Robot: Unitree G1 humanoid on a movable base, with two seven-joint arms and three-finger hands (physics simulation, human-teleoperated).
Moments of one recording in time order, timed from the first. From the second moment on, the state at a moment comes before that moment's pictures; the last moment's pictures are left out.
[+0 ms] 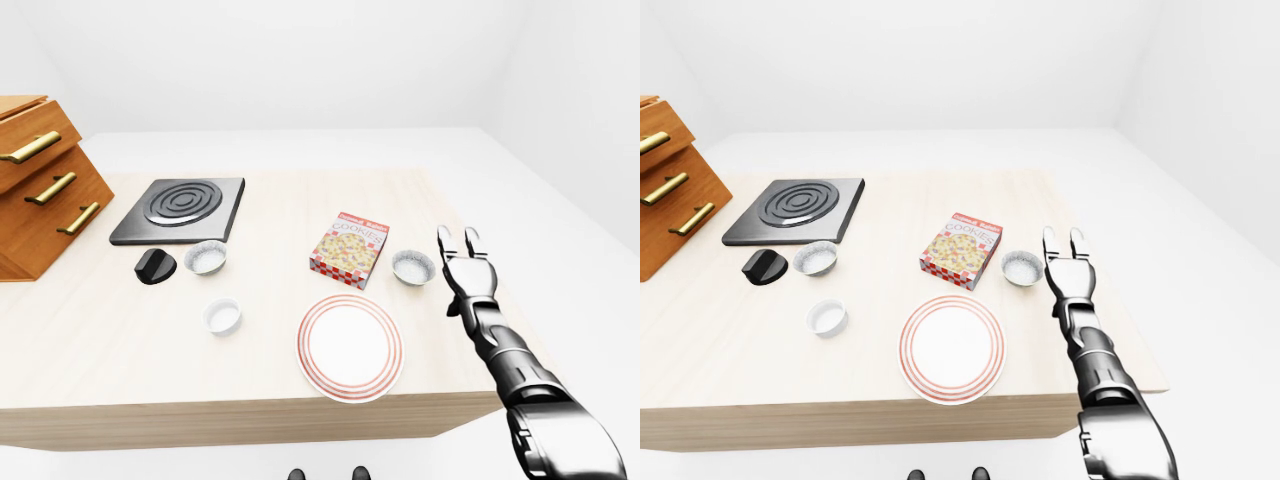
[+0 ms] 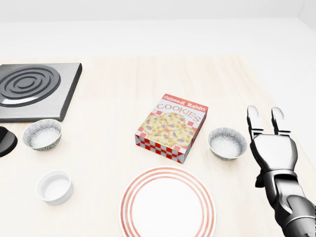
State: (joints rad) left arm 0.45 0.49 1.22 0.69 -0.79 -0.09 -0.44; right arm -0.57 -0.40 0.02 1.05 -1.19 -0.09 -0.52
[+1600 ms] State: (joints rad) left arm 0.46 0.52 1.15 0.79 -0.89 -0.09 -0.46; right arm -0.74 -0.30 0.09 1.32 -1.31 -0.09 -0.52
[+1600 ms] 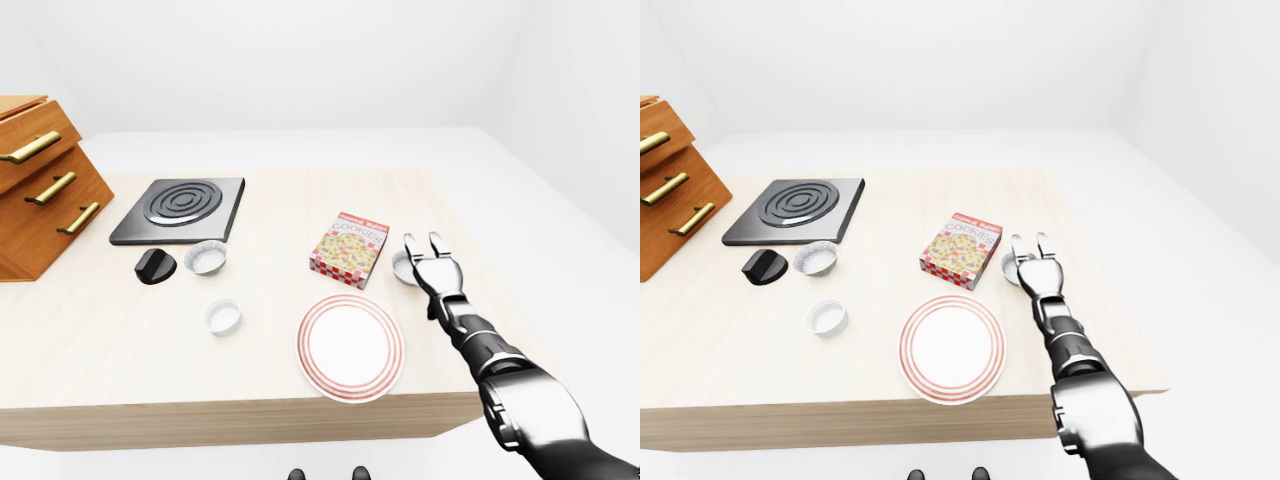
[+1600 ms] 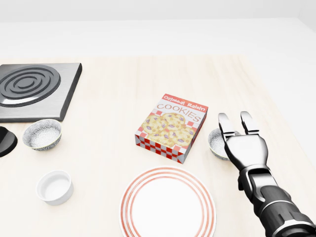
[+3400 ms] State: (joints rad) left arm 0.41 0.35 1.33 0.33 -0.73 0.01 -0.36; right arm -0.78 -0.28 0.08 1.39 -1.45 -0.09 -0.52
